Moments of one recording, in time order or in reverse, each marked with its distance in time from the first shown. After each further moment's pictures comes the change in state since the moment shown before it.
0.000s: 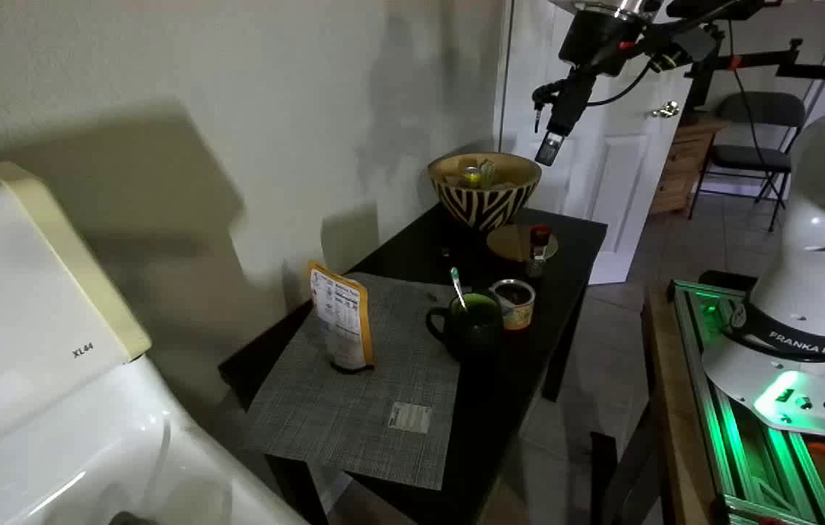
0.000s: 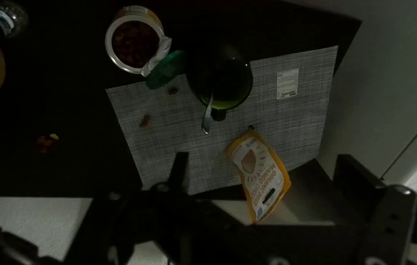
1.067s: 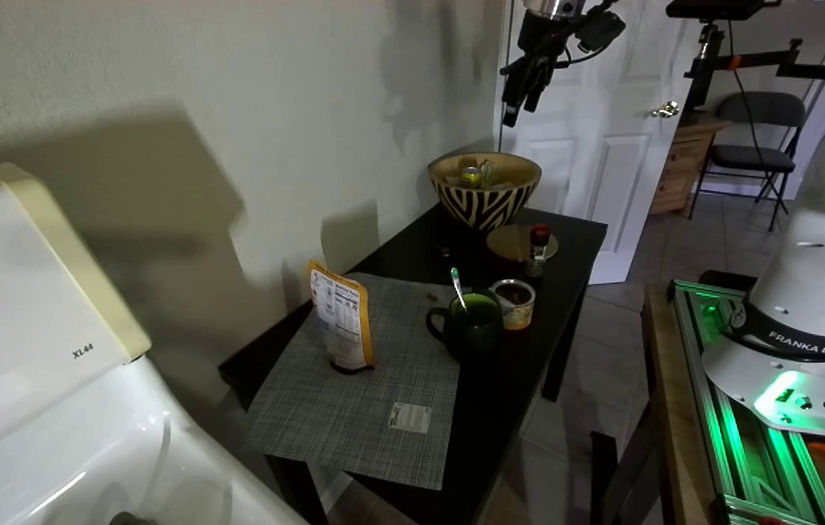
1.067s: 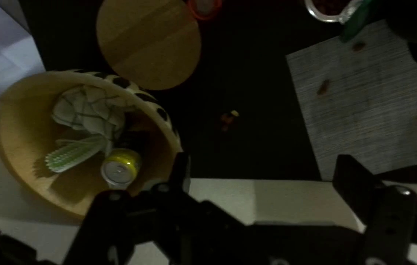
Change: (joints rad) arm -0.308 0.406 -0.066 0.309 -0.297 0.048 0.007
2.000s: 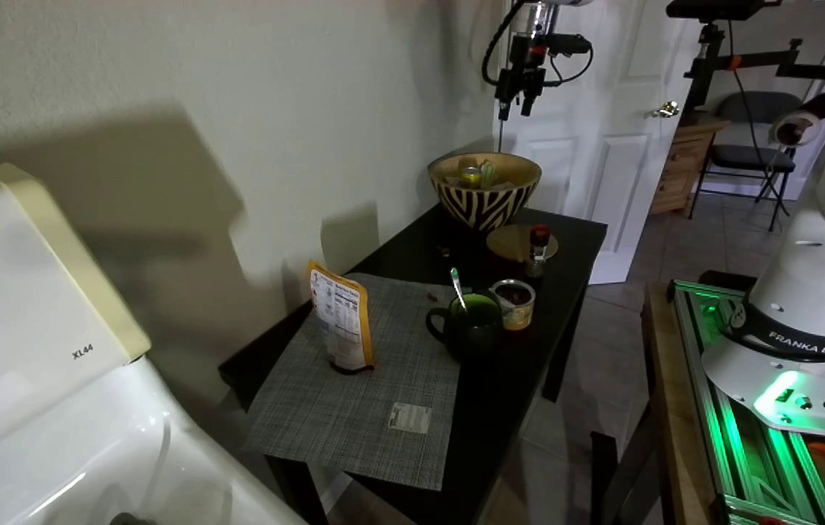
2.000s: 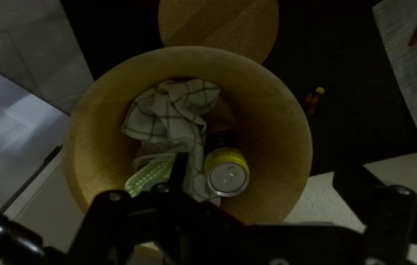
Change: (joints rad) arm -0.087 0.581 -0.275 0.542 0.282 -0.149 -0.316
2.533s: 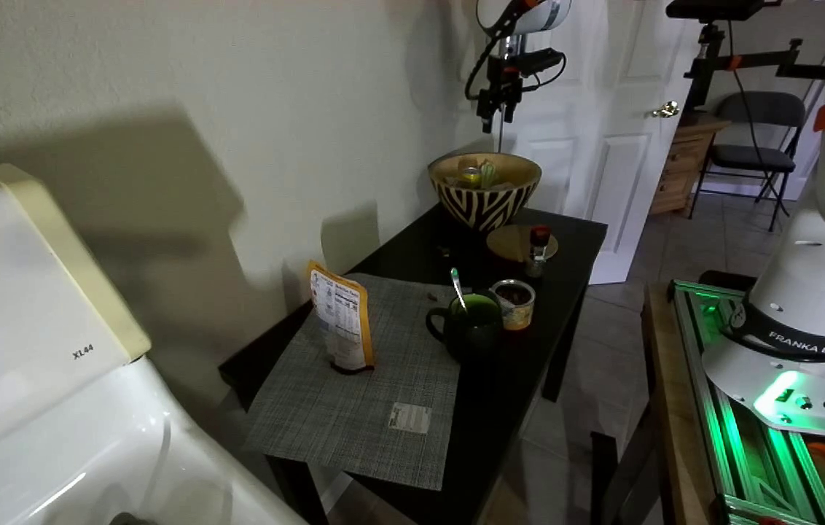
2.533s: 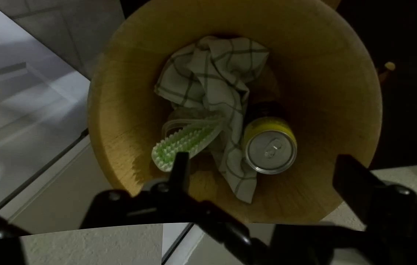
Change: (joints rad) arm -0.015 0.184 0.034 0.141 -0.086 0.088 0.042
